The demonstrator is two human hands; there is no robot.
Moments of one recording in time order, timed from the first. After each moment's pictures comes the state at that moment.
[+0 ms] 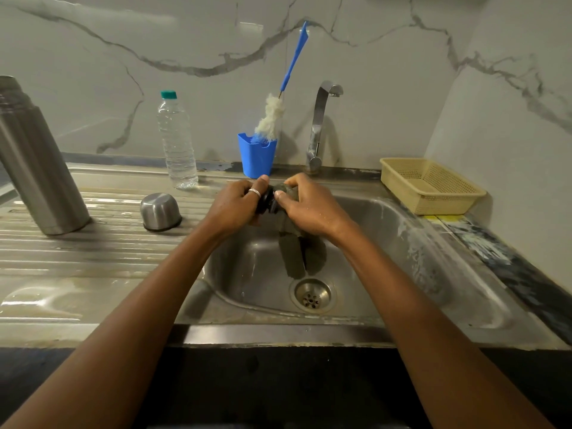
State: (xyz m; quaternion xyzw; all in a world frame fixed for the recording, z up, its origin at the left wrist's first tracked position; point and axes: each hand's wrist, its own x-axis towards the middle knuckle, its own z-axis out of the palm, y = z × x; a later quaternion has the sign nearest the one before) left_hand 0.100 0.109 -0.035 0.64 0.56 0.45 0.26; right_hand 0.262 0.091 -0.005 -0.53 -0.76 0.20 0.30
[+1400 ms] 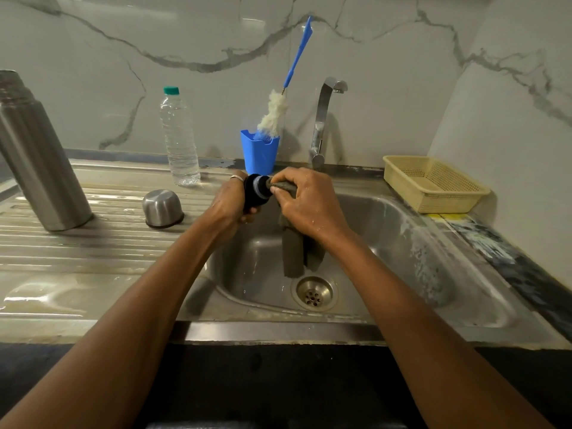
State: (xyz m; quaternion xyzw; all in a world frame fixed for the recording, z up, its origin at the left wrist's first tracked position) left_hand 0.097 0.110 -0.033 0.45 0.51 0.55 0.49; right_hand 0.251 0.102 -0.023 -0.42 -0.78 0.04 0.46
